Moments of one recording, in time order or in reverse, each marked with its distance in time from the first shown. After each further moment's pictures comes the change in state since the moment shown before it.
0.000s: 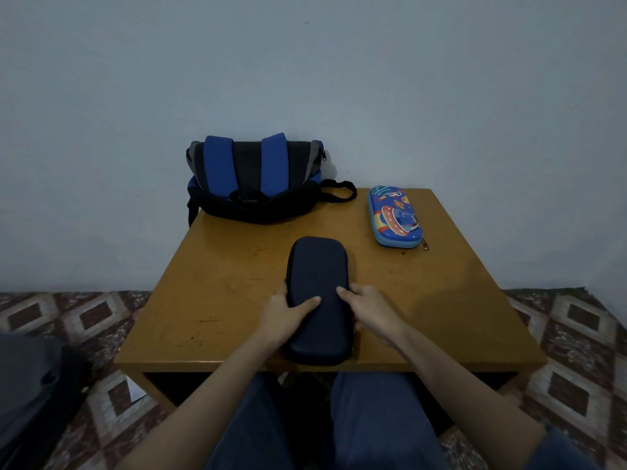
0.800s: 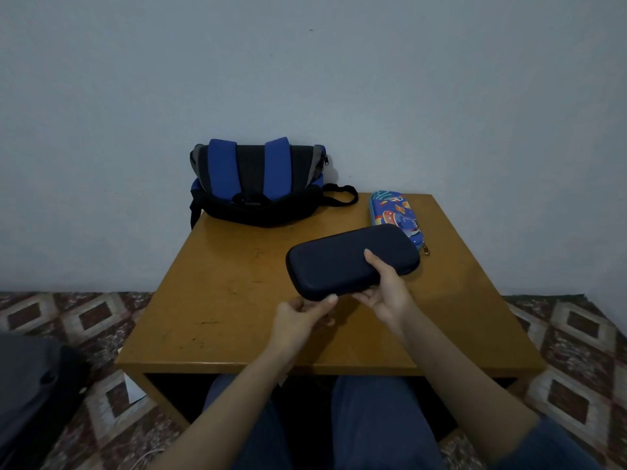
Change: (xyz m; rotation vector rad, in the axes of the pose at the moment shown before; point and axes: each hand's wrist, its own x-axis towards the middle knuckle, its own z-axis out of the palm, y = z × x) left_hand -0.026 0.012 0.016 -0.372 -0.019 -0.053; right_hand 0.014 -0.013 -0.019 0.949 0.163 0.030
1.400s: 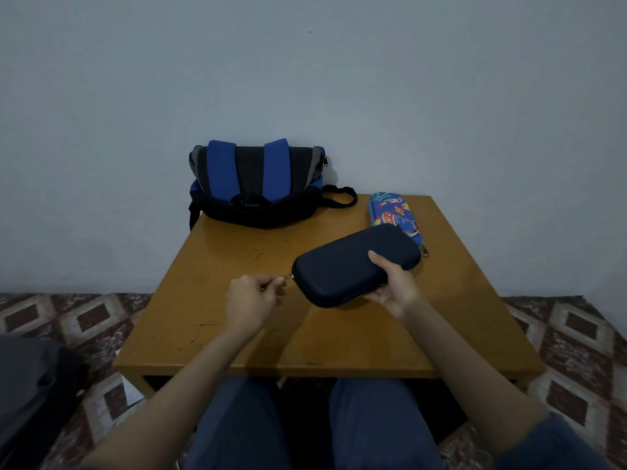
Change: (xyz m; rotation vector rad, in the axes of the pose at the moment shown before) left_hand 0.030 0.024 -0.051 0.711 0.289 0.349; right_hand 0.005 -0.017 -0.007 -0.127 0.031 -0.012
